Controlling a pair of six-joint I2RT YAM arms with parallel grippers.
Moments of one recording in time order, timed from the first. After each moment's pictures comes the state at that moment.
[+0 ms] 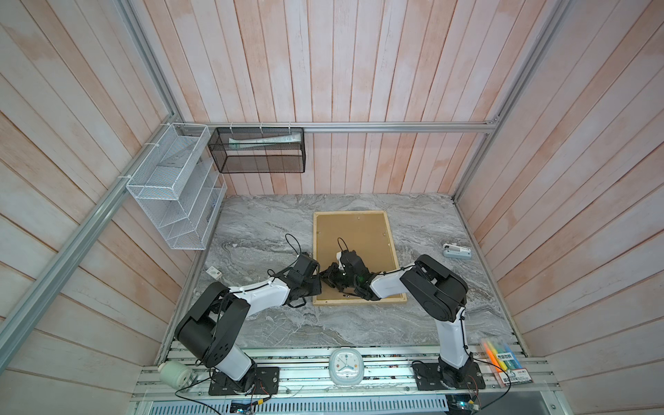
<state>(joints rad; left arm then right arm) -0.60 1.59 0.73 -0.14 0.01 -0.62 0.83 2.06 0.96 0.55 -0.27 1.35</state>
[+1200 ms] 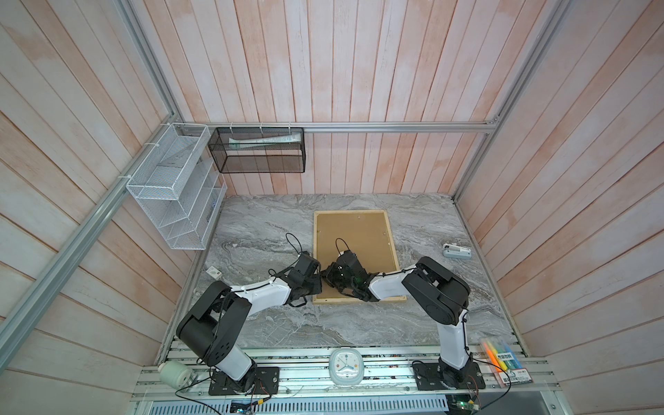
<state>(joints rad) -0.61 1.60 0.74 -0.13 -0.01 -0.62 0.86 2.04 0.99 0.47 -0.12 1.36</state>
